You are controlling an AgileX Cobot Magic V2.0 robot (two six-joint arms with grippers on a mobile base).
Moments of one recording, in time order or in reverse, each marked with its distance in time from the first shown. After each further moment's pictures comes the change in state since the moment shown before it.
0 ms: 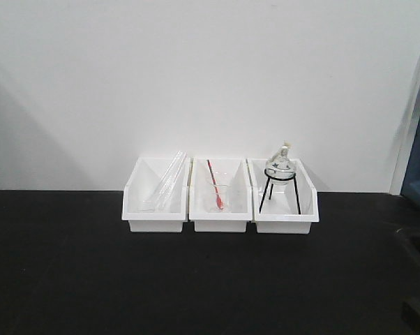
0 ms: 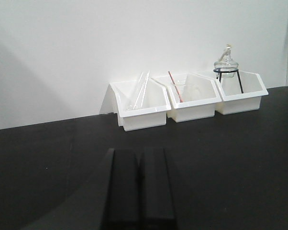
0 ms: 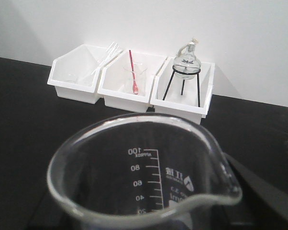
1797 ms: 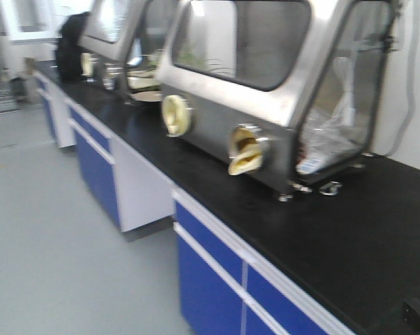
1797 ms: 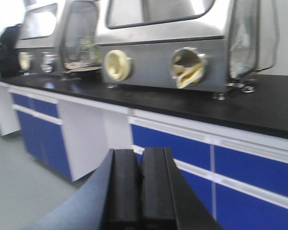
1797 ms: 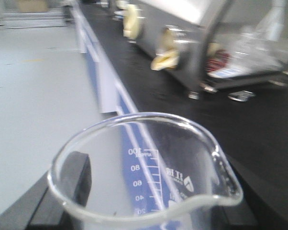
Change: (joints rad) left arm 0.000 0.000 0.000 0.000 0.000 0.000; right arm 0.000 0.000 0.000 0.000 0.002 0.000
